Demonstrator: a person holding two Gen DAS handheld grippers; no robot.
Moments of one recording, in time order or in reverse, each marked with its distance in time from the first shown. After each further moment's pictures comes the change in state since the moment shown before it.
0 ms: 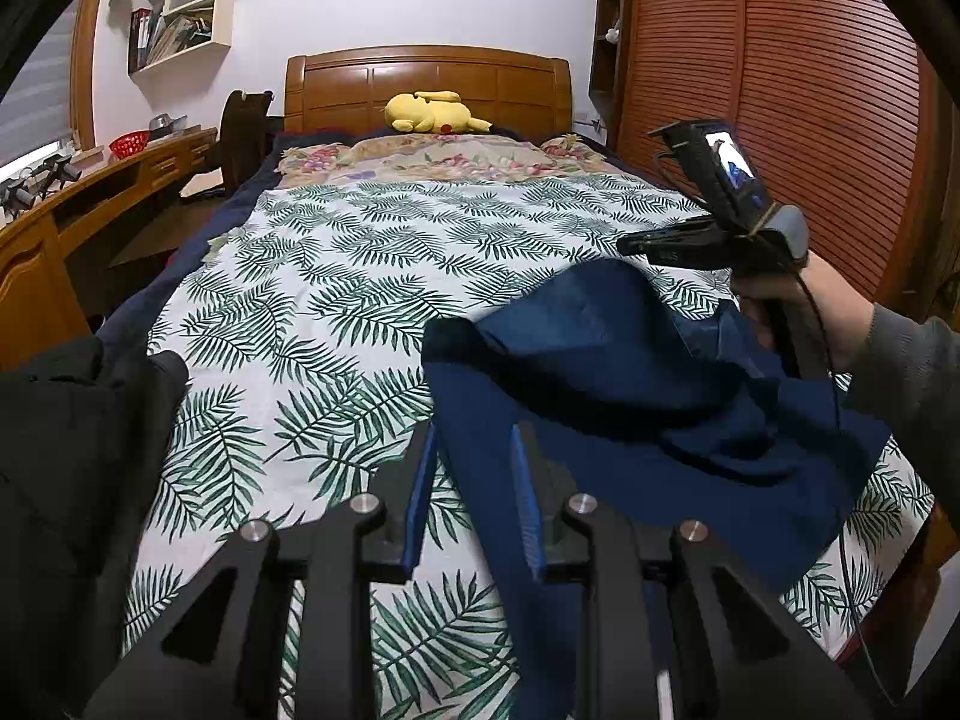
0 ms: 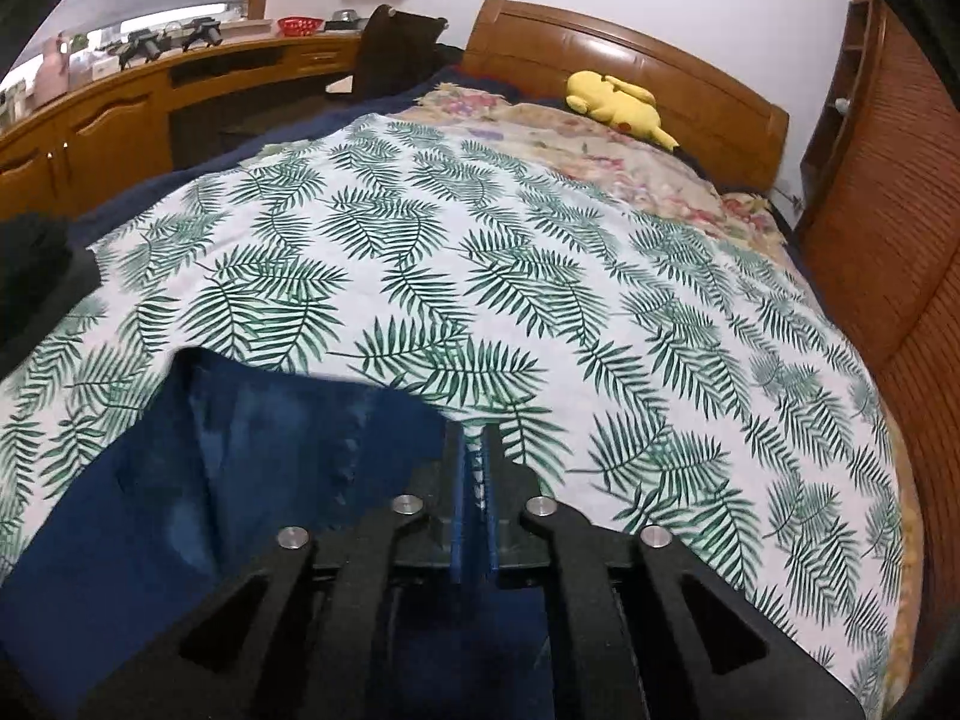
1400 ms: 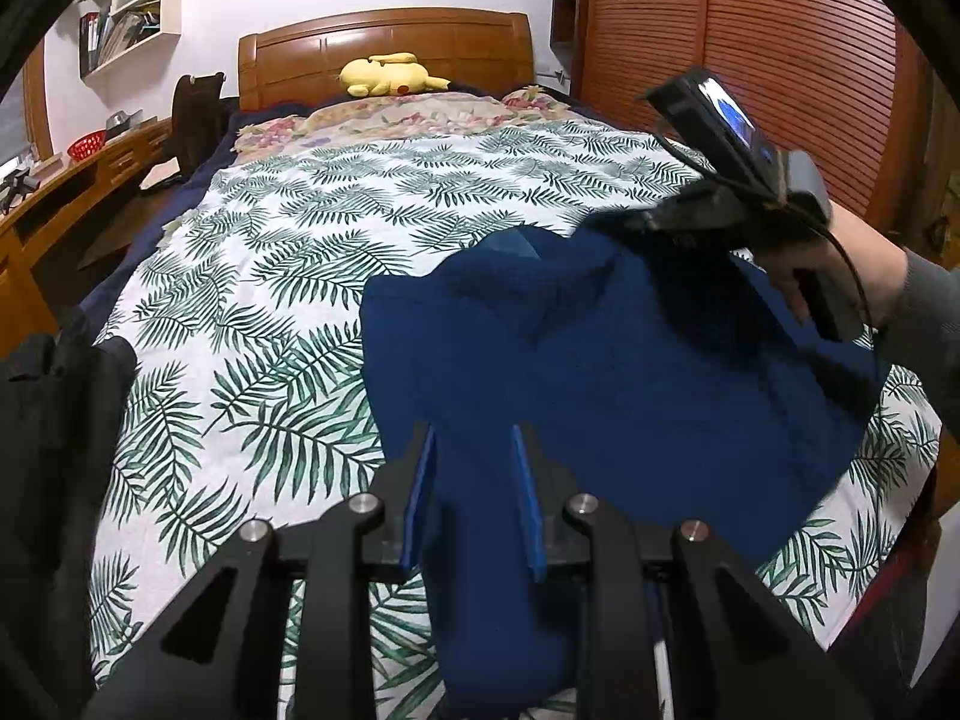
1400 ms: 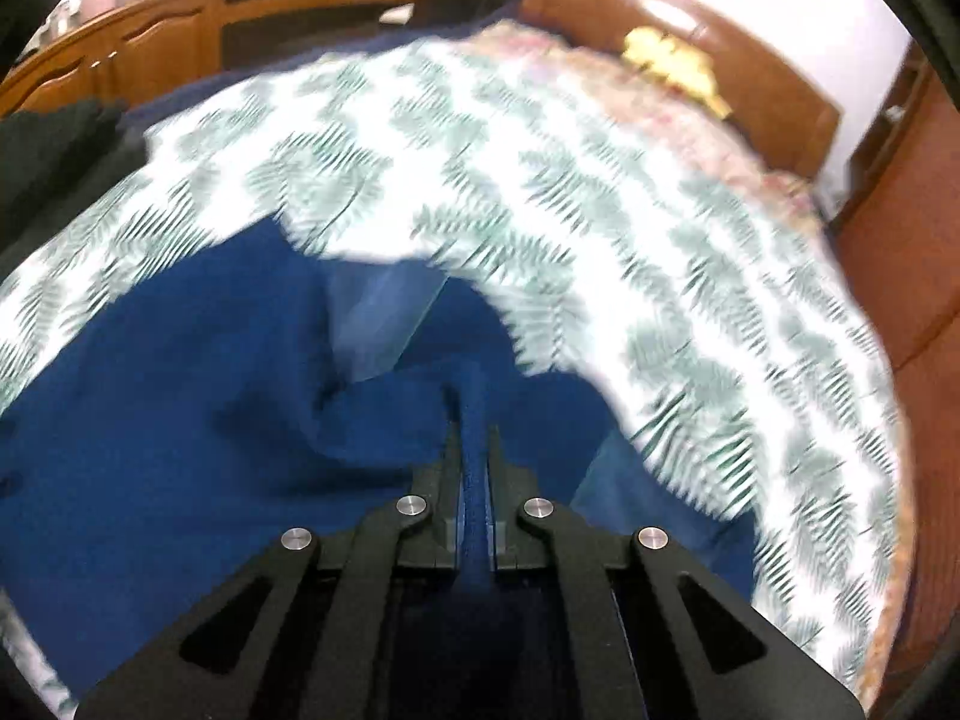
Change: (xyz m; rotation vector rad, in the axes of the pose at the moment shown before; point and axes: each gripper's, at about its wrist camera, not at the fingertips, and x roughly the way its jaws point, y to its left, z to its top) left arm 0.028 -0.037 -0.017 0.080 0.104 -0.047; right arm -0.006 0.010 -0.044 -0.127 0.098 -0.008
